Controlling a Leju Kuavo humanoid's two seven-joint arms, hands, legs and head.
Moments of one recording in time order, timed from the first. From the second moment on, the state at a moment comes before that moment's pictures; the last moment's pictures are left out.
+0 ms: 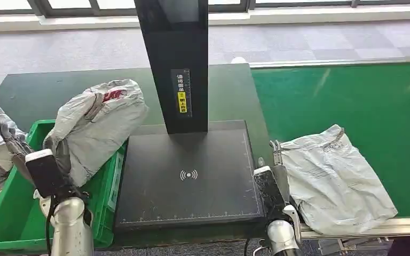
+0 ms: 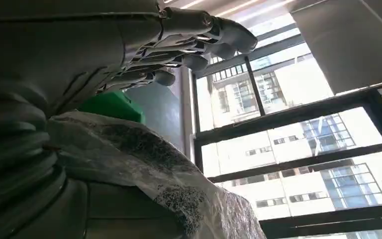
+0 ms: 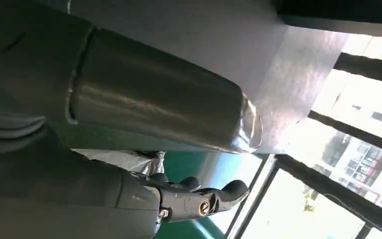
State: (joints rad) left arm -0.17 -0.31 0.35 -1.49 -0.38 0.52 -0.42; right arm -0.11 0.29 -0.07 -1.15 0.74 -0.25 -0.52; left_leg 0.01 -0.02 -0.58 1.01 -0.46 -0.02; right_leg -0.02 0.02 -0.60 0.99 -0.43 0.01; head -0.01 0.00
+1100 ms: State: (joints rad) left arm -0.13 -0.31 0.54 -1.95 -1.25 0.70 -0.11; right arm -0.12 0.29 -0.07 -1.09 0.73 -0.28 -0.52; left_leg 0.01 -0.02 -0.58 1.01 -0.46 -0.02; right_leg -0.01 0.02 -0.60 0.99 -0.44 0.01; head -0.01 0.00
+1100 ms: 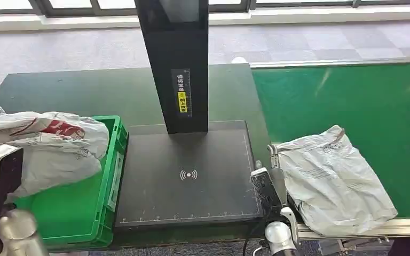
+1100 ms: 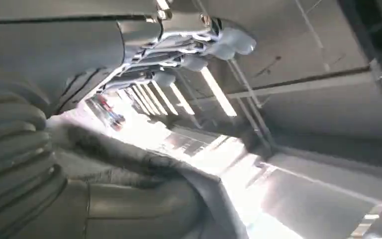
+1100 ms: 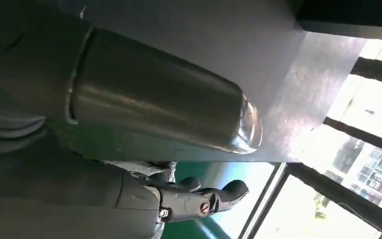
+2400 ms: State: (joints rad) left arm -0.13 -0.31 0.39 -1.48 -1.44 0.70 0.15; right arm -0.11 0.29 -0.09 -1.13 0.72 -0.26 -0.52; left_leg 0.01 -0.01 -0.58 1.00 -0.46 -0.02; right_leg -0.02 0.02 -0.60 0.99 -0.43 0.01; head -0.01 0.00
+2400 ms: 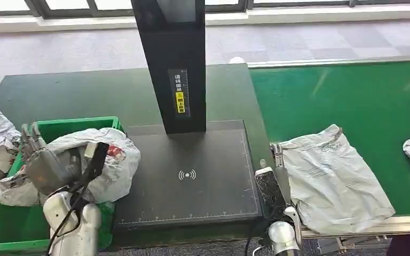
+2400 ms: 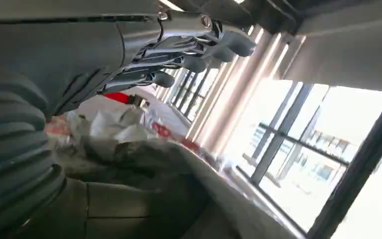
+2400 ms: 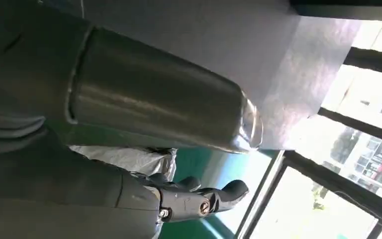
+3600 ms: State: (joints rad) left arm -0.42 -0.06 0.29 -1.12 -1.20 0.25 -0.10; right arm -0.11 0.29 -0.09 -1.09 0.69 -0.24 -0.58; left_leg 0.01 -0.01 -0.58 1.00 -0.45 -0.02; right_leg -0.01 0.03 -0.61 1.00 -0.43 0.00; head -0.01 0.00
